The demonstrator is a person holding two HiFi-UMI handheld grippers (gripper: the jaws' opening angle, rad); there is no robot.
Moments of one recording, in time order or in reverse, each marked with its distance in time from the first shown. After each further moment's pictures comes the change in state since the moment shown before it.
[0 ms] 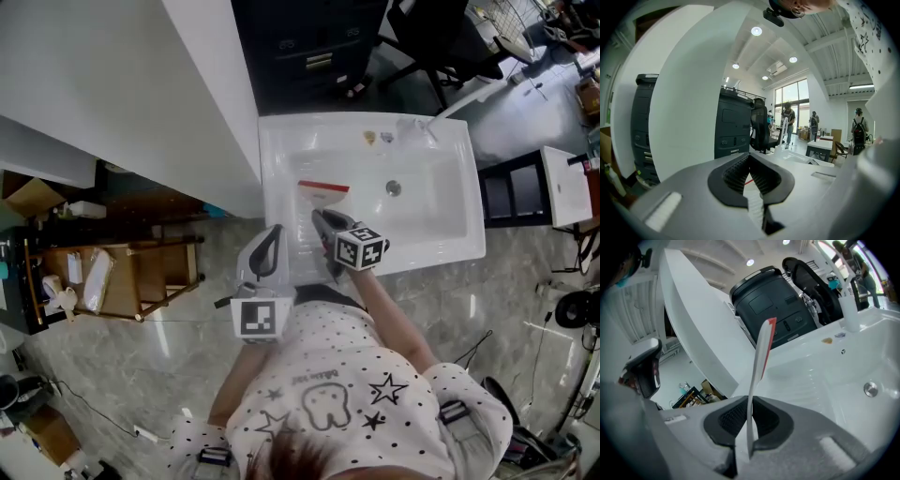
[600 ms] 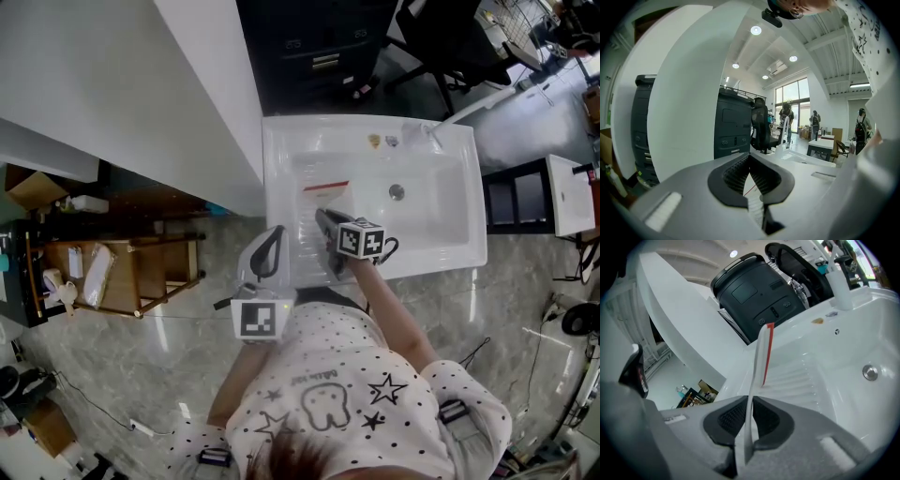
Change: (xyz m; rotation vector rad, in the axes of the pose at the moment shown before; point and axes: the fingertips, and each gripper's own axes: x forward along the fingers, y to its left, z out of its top) left arm 0.006 0.002 0.001 0.001 -0.009 0.015; right arm 0.020 -0.030 -0.014 0.130 0.106 -0.023
